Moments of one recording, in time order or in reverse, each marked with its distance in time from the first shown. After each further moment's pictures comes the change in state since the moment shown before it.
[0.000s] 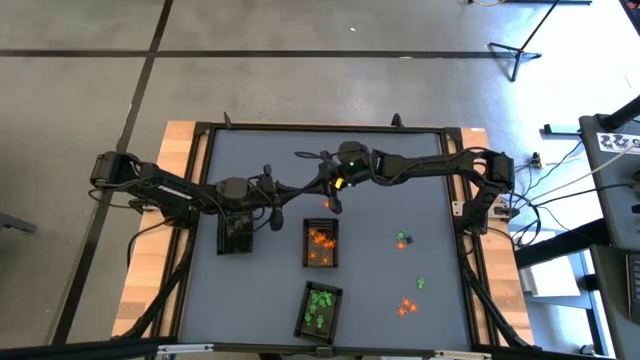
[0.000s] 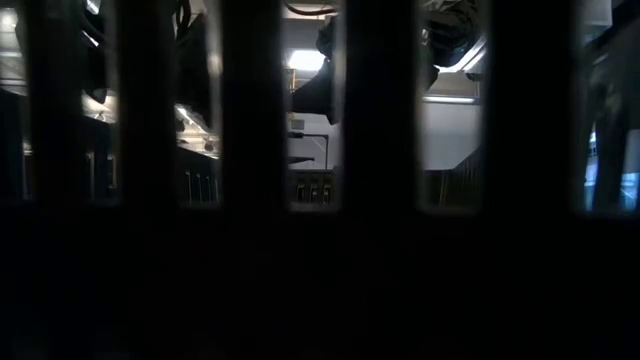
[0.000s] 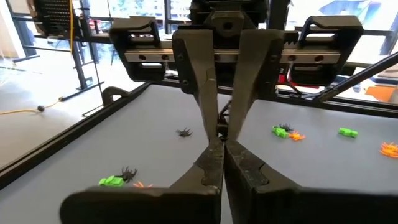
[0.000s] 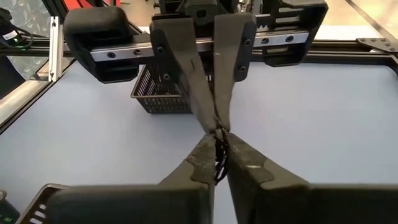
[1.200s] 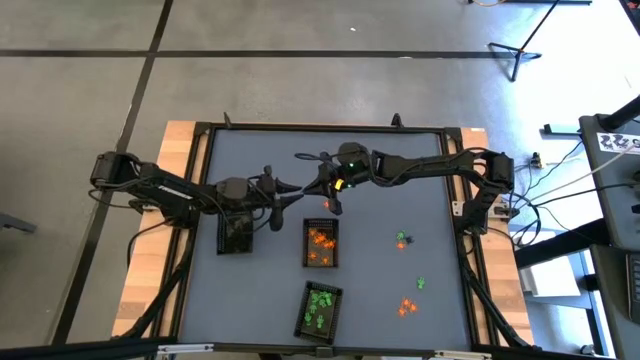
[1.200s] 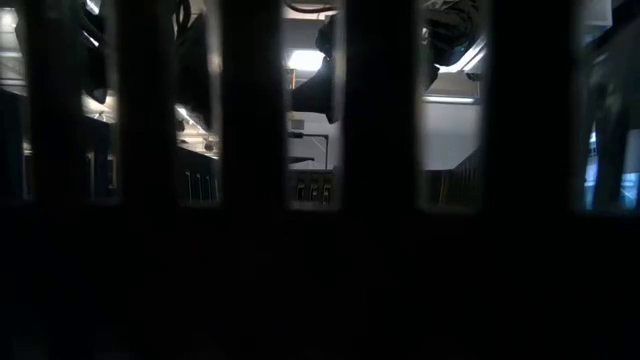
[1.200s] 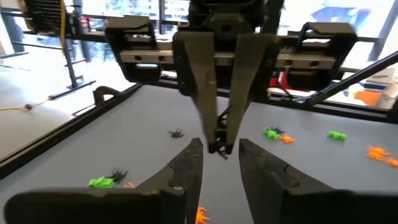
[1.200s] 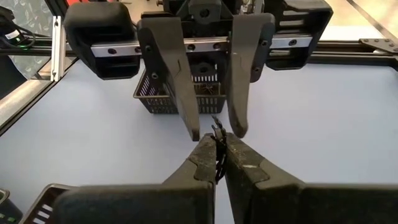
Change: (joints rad) left arm -0.001 0.000 0.000 0.003 0.024 -0.027; right arm 0.001 0.000 0.000 0.000 0.005 0.000
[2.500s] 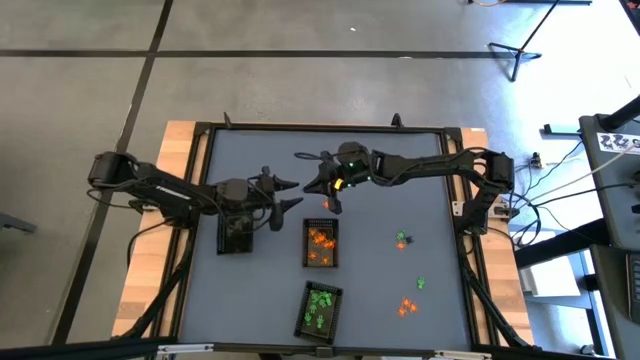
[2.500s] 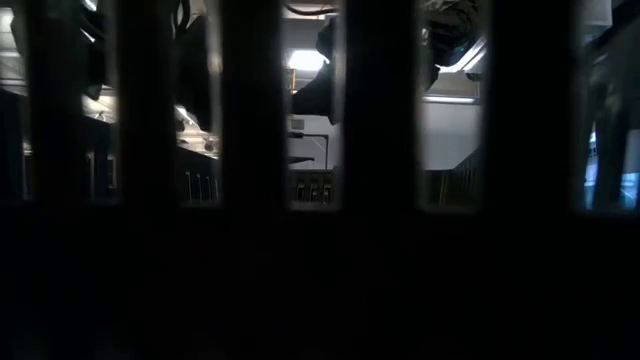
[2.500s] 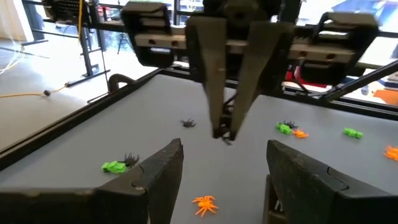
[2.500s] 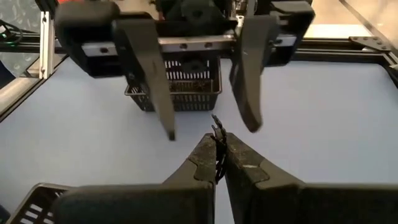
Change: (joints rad) left arm -0.016 -0.024 0.000 -0.067 -0.055 -0.044; right arm 0.000 0.000 0.000 -0.009 0.028 -0.010
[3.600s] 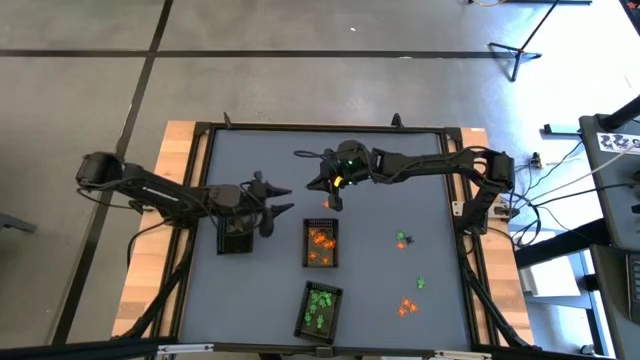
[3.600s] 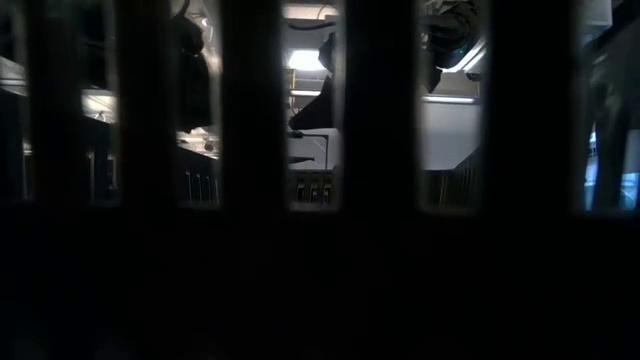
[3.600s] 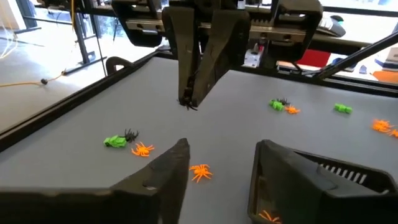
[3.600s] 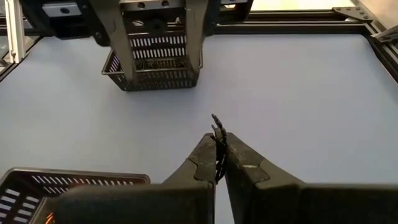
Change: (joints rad) left arm -0.070 -0.143 -0.057 -0.160 -0.046 -0.020; right arm -0.026 -0.001 0.000 -0.081 0.044 -0.008
